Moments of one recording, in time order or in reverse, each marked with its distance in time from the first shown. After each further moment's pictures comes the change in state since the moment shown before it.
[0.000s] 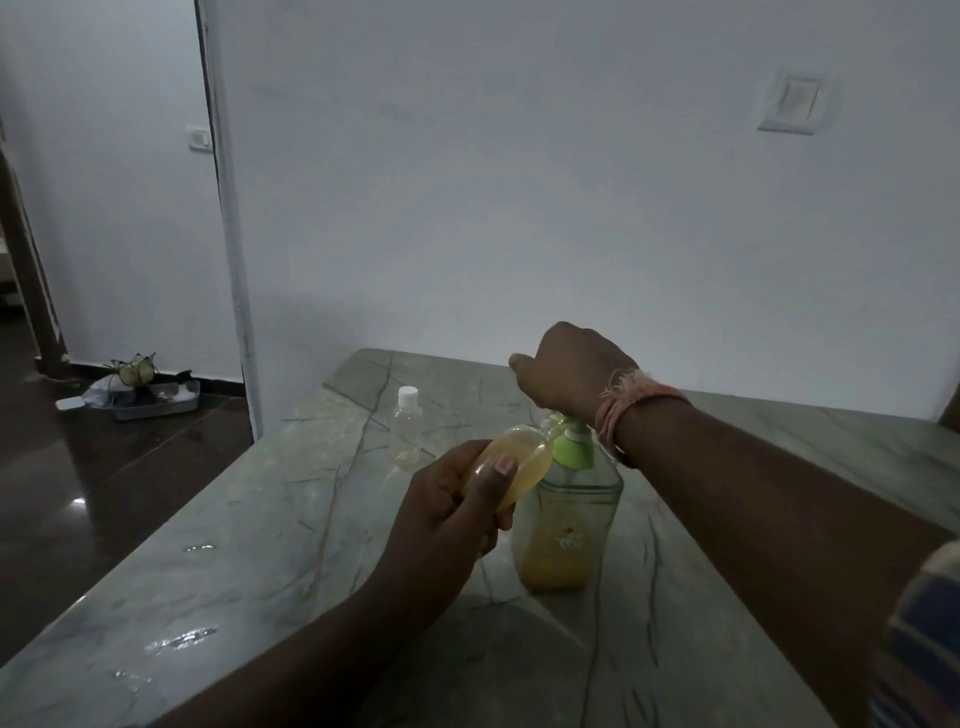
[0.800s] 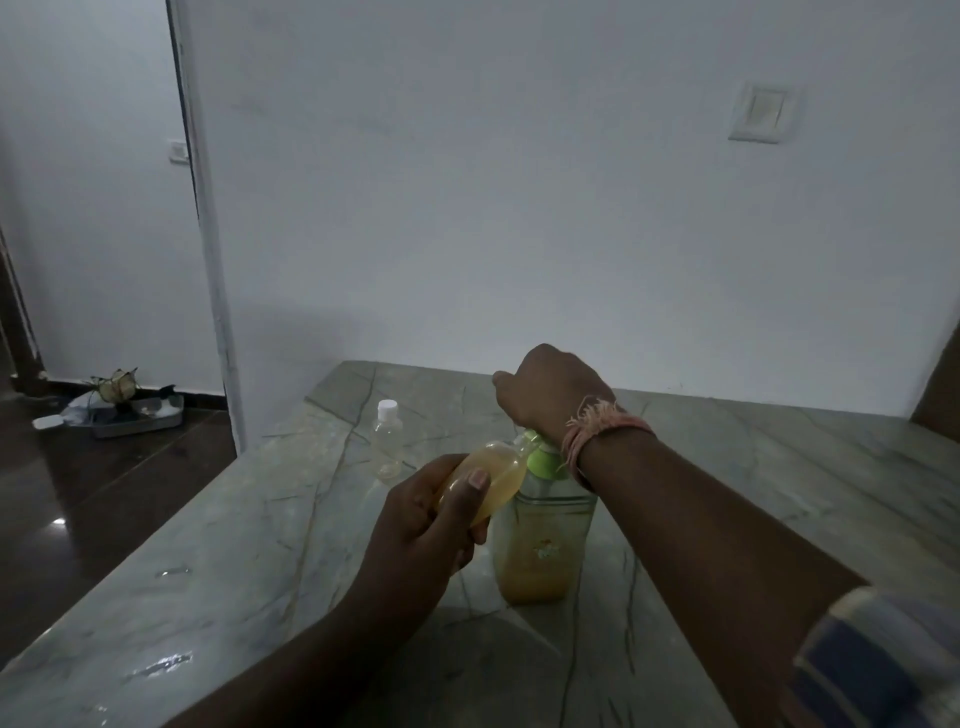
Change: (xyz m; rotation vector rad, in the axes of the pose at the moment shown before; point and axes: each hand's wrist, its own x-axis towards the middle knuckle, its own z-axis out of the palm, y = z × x) left_hand 0.000 -0.003 -0.001 -0.004 0.006 -0.011; right_hand -0.003 0.006 0.008 0.122 -0.034 0.080
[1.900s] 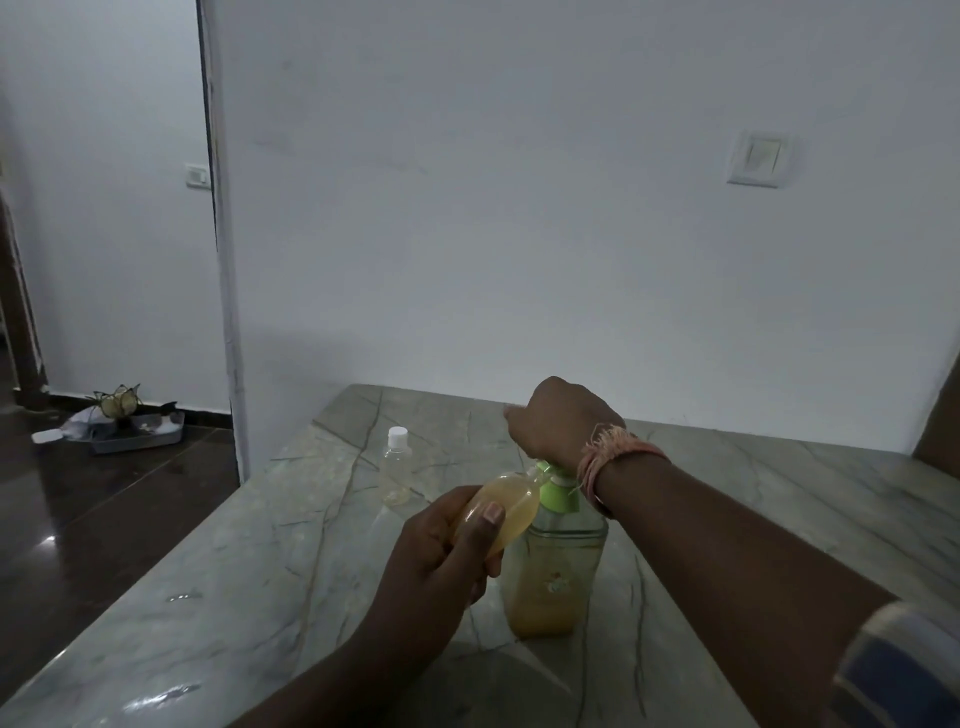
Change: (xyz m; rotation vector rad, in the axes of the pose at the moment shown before) left_hand -0.002 0.004 0.001 0.009 -0.014 -0.005; right_hand -0.001 -0.005 -0.006 -0.080 -0.018 0.008
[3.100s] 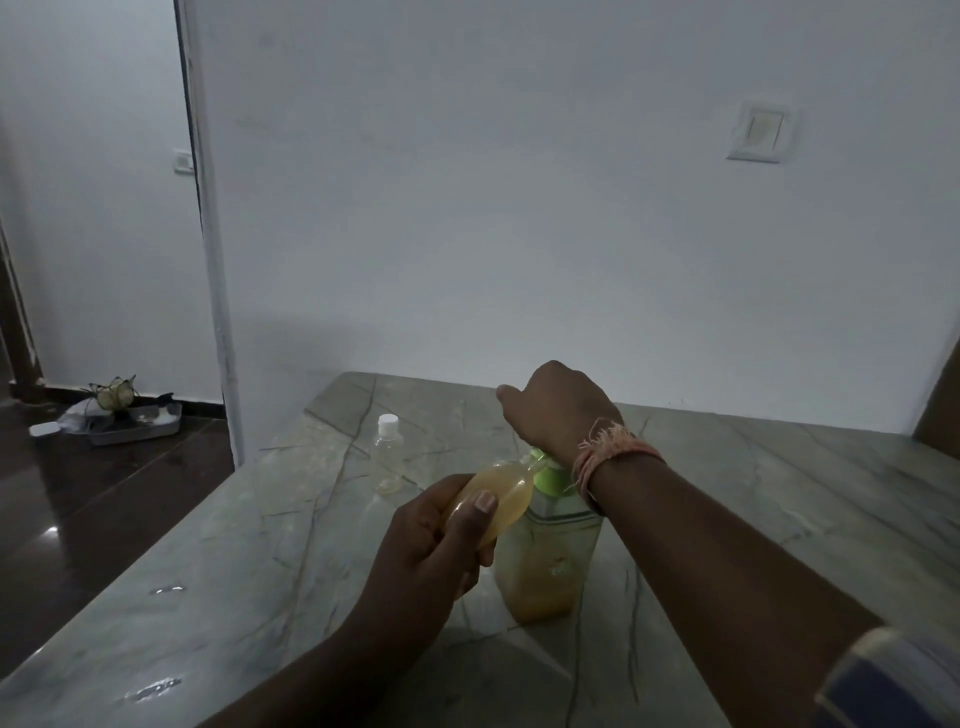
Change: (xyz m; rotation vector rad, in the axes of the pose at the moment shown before) left_hand 0.003 -0.006 0.002 -0.032 -0.014 -0.009; right_hand 0.000 0.006 0.003 0.080 0.058 -0.003
